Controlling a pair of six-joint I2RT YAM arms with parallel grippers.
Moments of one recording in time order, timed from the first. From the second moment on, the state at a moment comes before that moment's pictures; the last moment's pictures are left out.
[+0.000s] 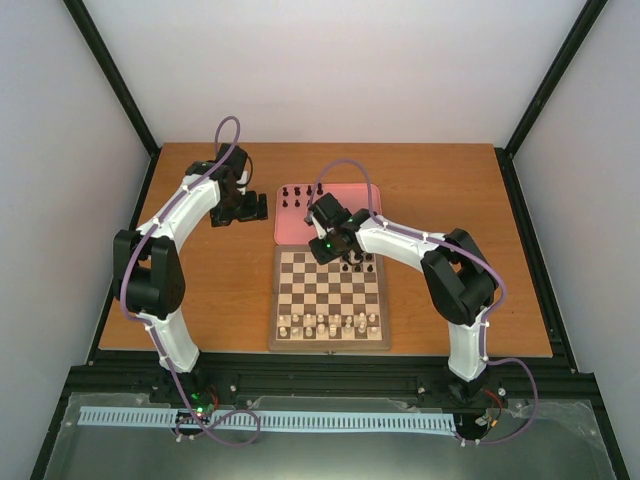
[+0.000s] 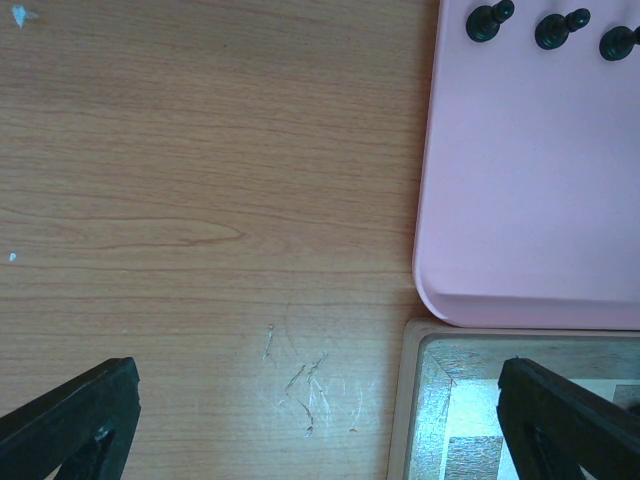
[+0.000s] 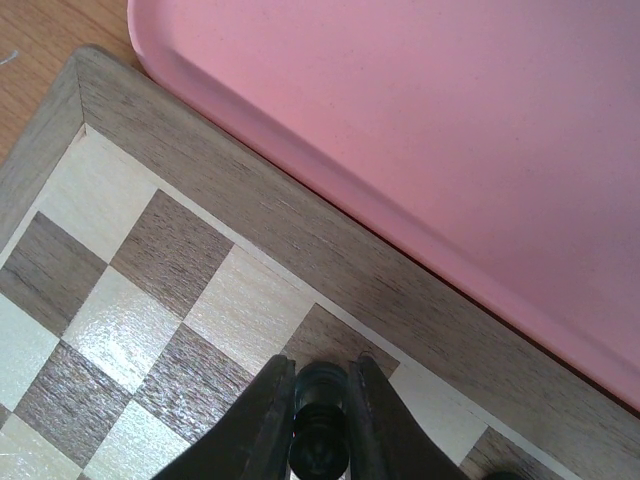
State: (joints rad) left arm -0.22 1.81 1.53 -0.99 0.03 -0.36; right arm 0.75 1.94 1.40 -0.55 -0.04 0.17
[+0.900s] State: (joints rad) left arm -0.22 1.81 1.53 -0.99 0.03 -0.36; right arm 0.75 1.94 1.41 -0.55 -0.04 0.17
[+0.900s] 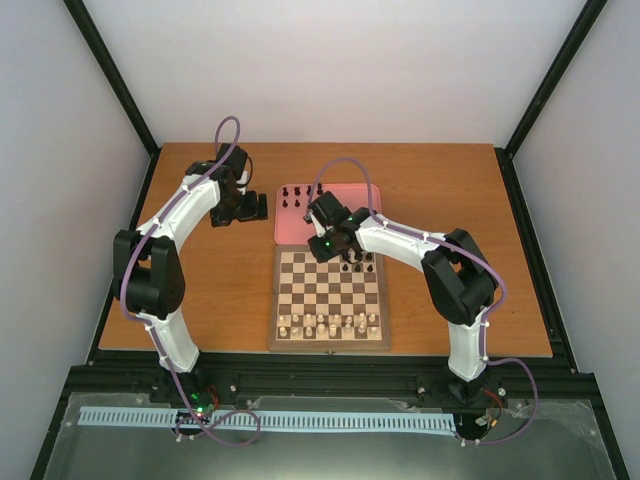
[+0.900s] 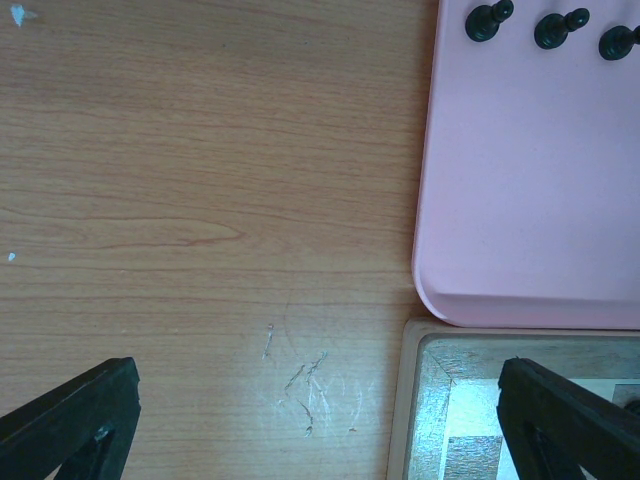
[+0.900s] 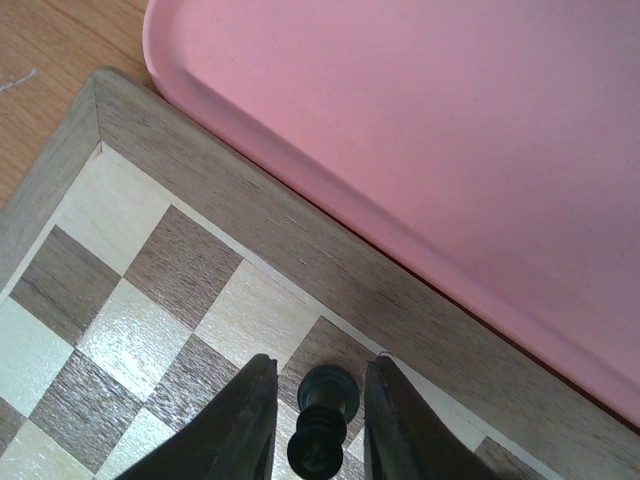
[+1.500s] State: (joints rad) left arm -0.22 1.81 1.53 -0.99 0.03 -0.36; right arm 0.75 1.92 1.52 -0.62 0.00 0.15
